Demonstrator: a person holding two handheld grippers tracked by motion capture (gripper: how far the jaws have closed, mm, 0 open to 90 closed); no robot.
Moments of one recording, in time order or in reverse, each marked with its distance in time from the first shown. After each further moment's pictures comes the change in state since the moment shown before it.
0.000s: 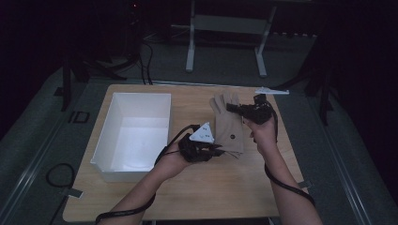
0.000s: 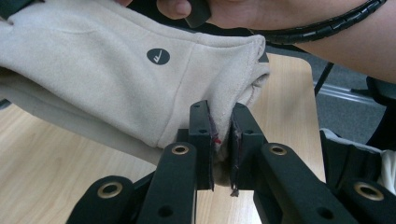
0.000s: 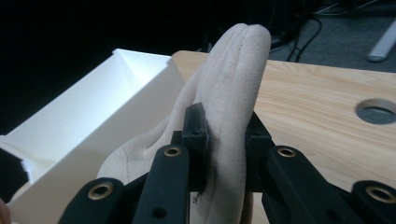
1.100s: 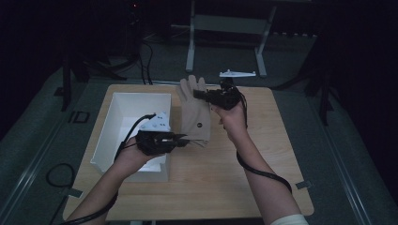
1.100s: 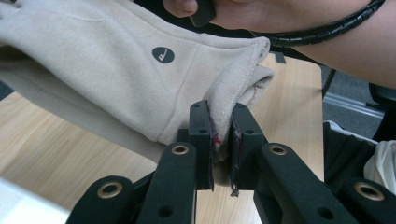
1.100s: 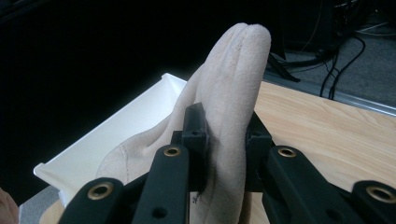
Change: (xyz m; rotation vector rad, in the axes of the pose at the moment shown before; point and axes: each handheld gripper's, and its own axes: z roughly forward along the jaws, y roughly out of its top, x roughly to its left) left arm 0.022 -0.030 -0.102 -0.047 0.082 -0.084; right arm 0.077 0.050 0.067 -0.006 0.095 -0.080
